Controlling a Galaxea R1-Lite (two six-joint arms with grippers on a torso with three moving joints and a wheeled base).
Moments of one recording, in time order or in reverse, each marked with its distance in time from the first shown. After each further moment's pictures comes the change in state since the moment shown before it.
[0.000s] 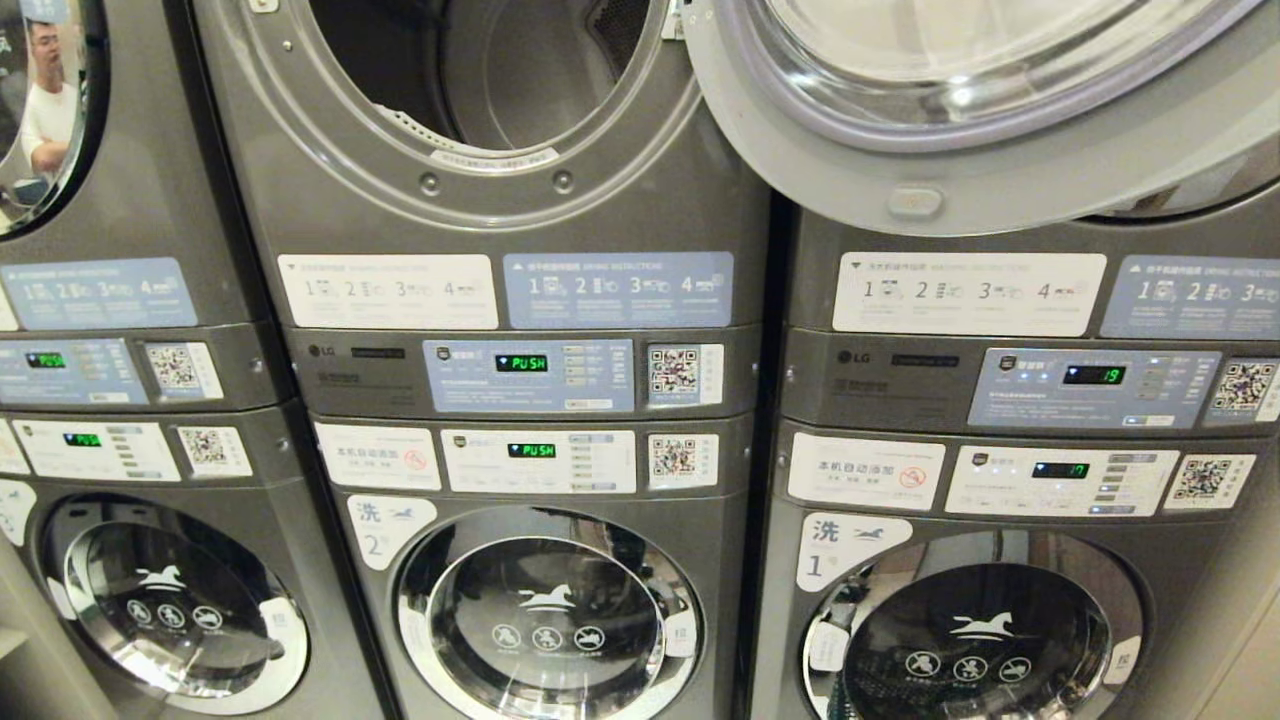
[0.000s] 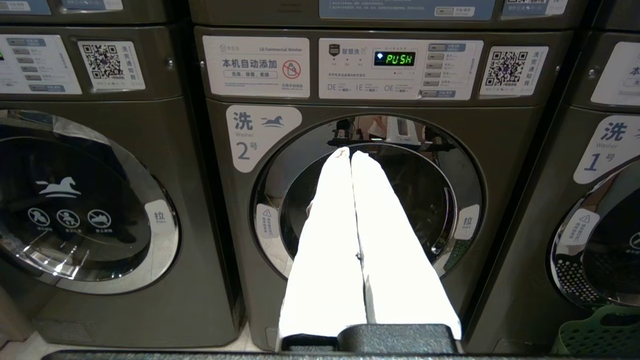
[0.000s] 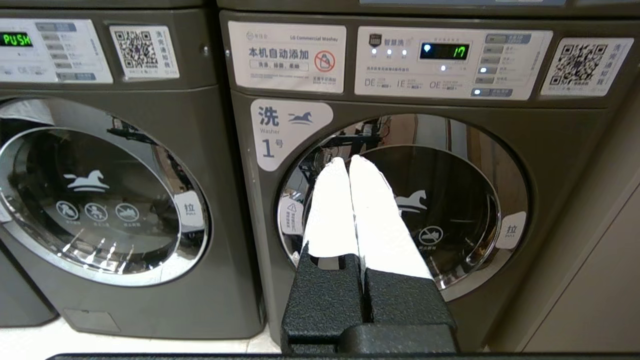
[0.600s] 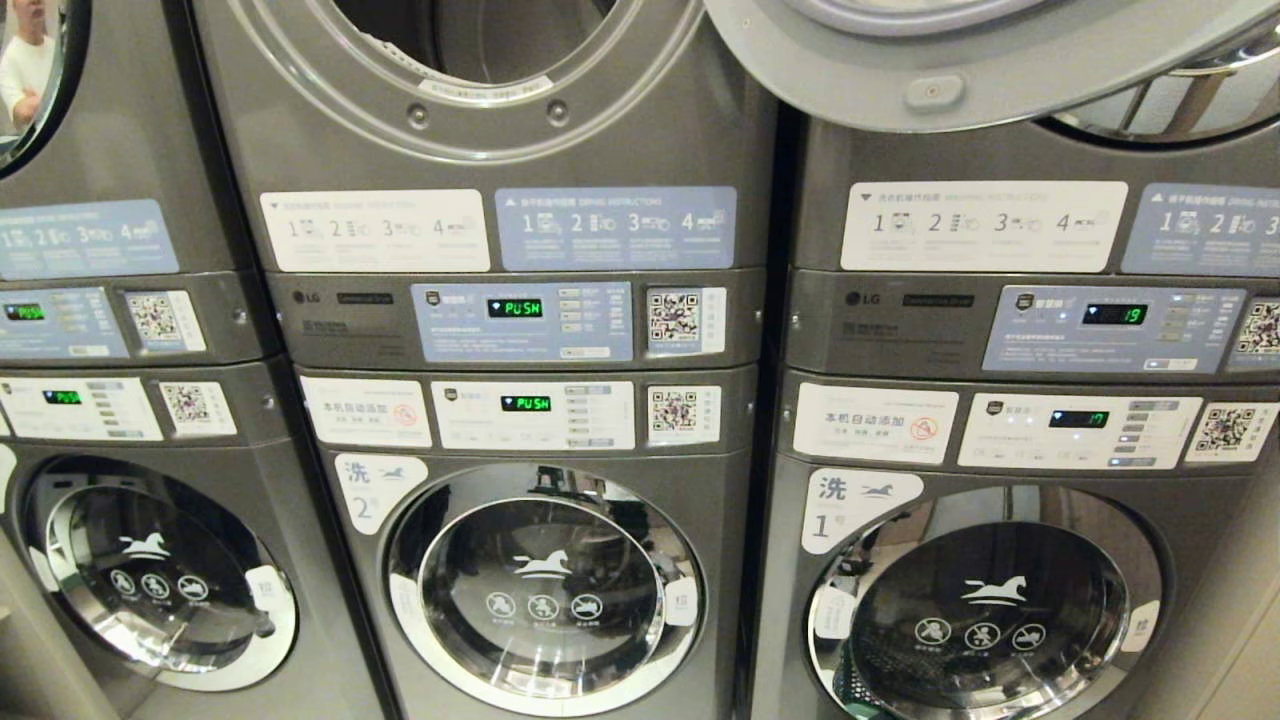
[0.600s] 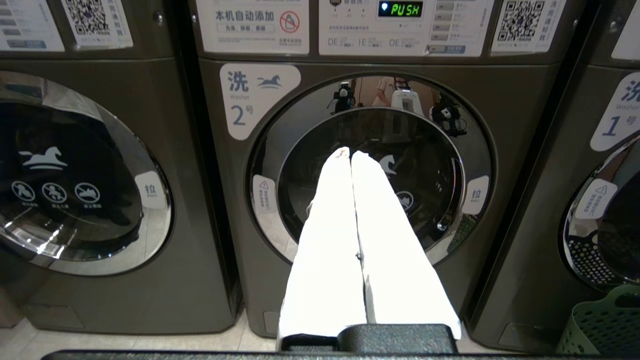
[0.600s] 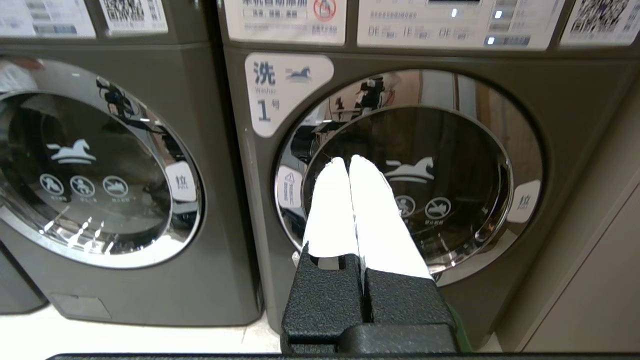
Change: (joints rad) left arm 0.000 0.000 0.000 0.000 0.000 0.000; right arm 0.000 0.000 0.000 0.000 0.000 0.000
